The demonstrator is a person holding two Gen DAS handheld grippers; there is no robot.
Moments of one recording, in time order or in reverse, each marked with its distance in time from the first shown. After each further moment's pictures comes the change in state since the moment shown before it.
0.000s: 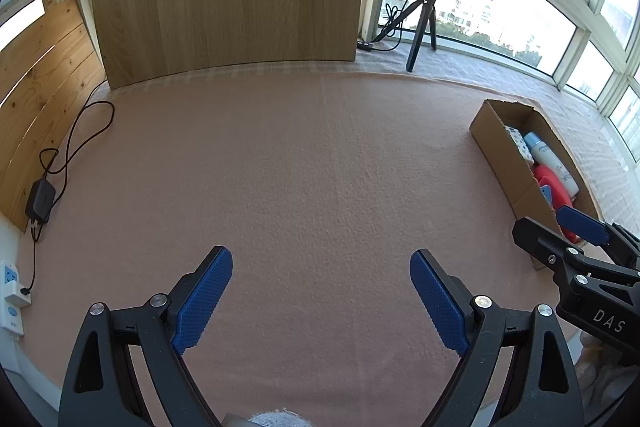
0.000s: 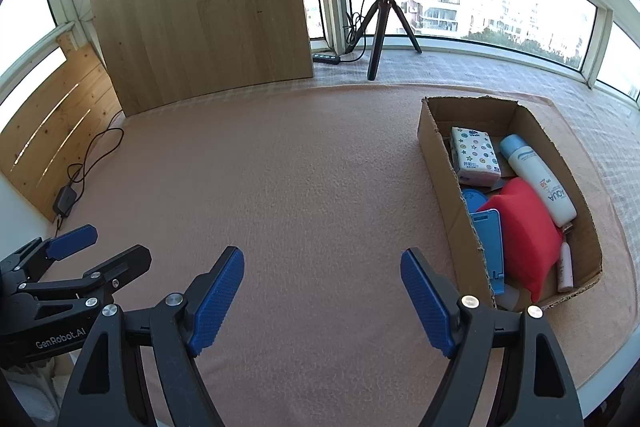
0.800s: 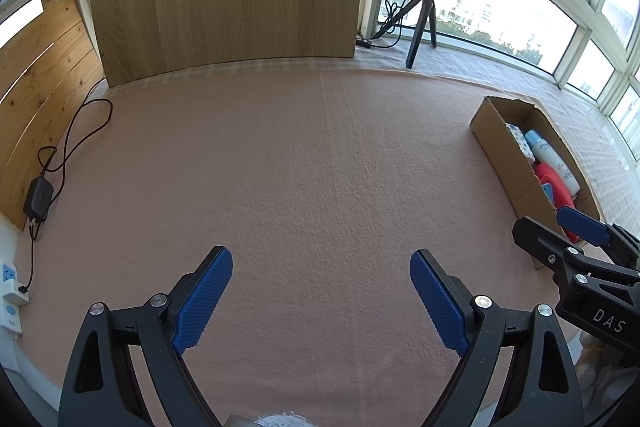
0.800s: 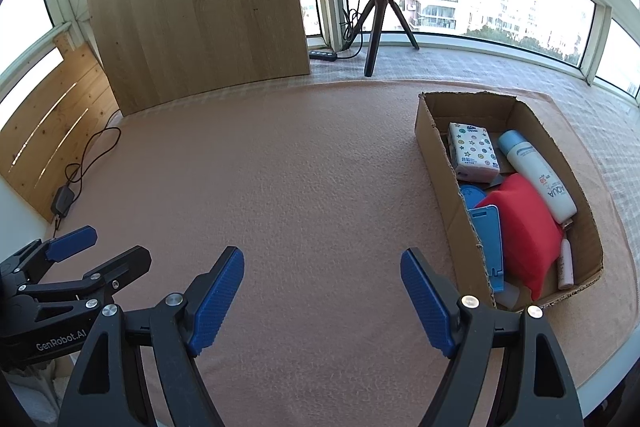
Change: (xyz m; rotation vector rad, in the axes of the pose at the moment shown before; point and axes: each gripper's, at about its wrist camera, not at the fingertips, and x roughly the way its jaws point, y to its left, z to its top) left arm 0.005 -0.001 -0.002 0.003 0.006 -0.002; right arm 0.004 -0.003 0.000 0.007 0.007 -0.004
